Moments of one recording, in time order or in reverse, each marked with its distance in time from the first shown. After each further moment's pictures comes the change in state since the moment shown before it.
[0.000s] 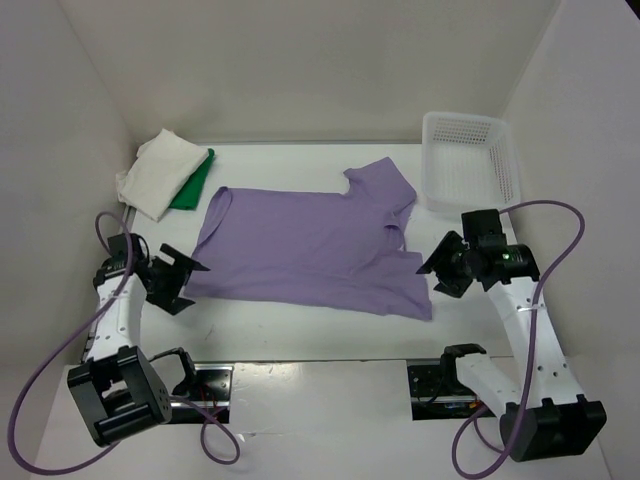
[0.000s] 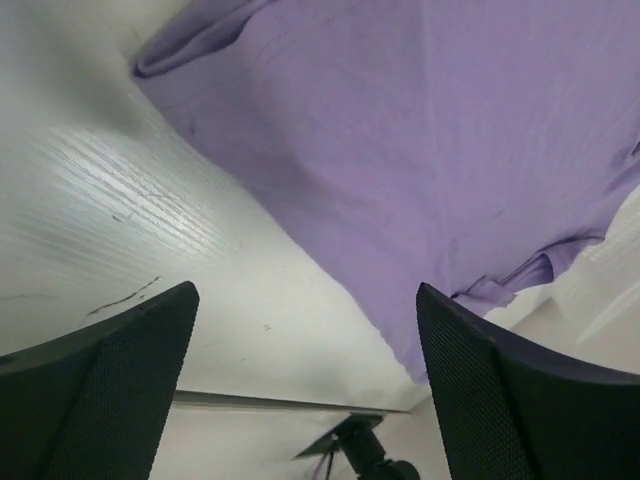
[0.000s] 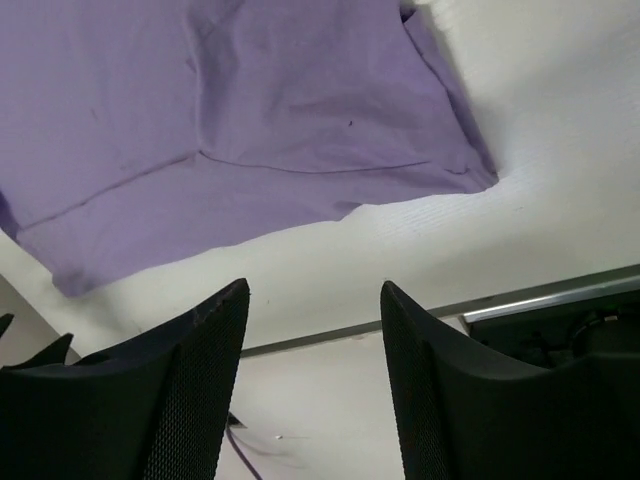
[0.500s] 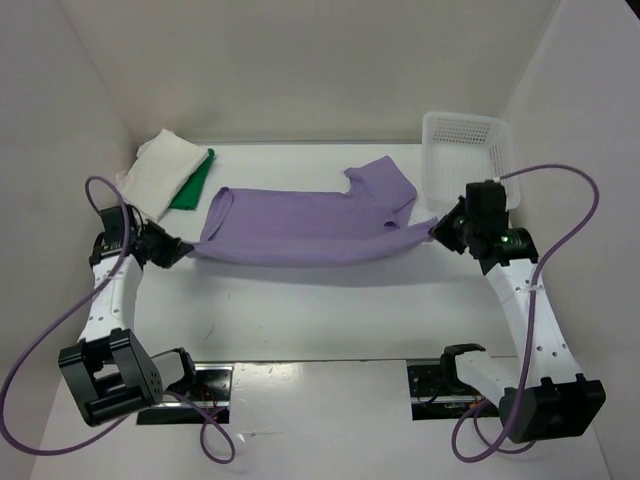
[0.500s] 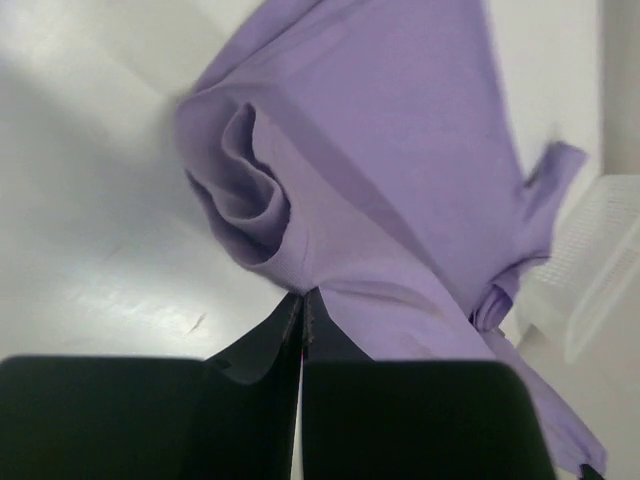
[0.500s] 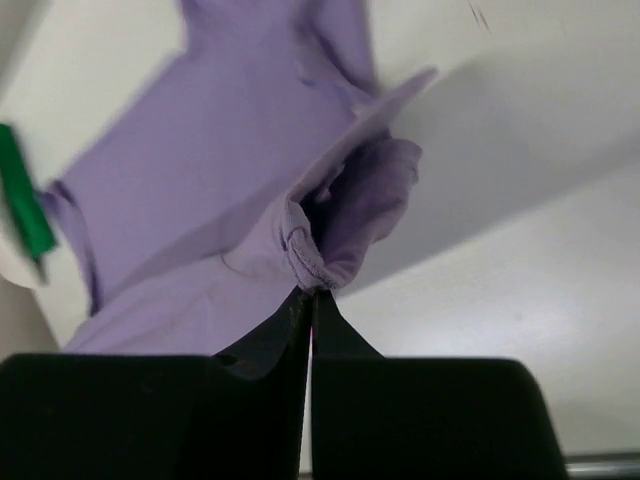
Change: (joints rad) left arm -0.051 0.124 0.206 0.231 -0.024 0.010; right arm 0.002 0.108 0.168 0.302 0.135 -0.009
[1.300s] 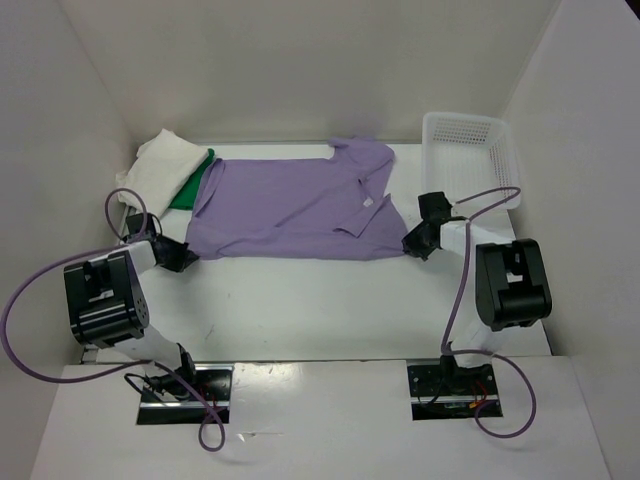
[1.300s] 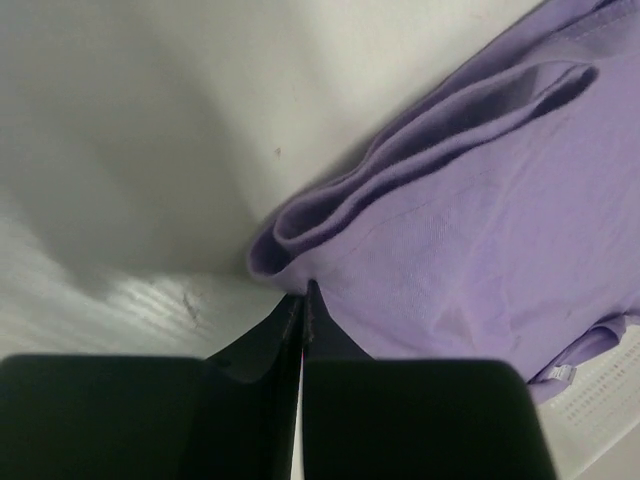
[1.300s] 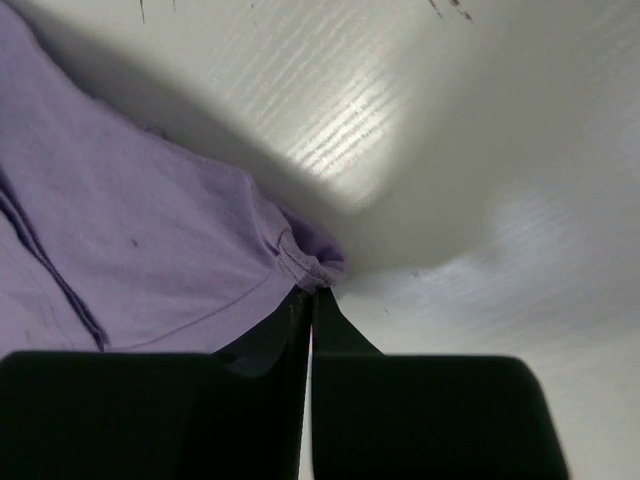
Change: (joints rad) left arm -0.006 0.422 -0.122 0.383 -0.144 -0.172; right arm 0.037 0.620 -0.243 0.501 0.046 0.179
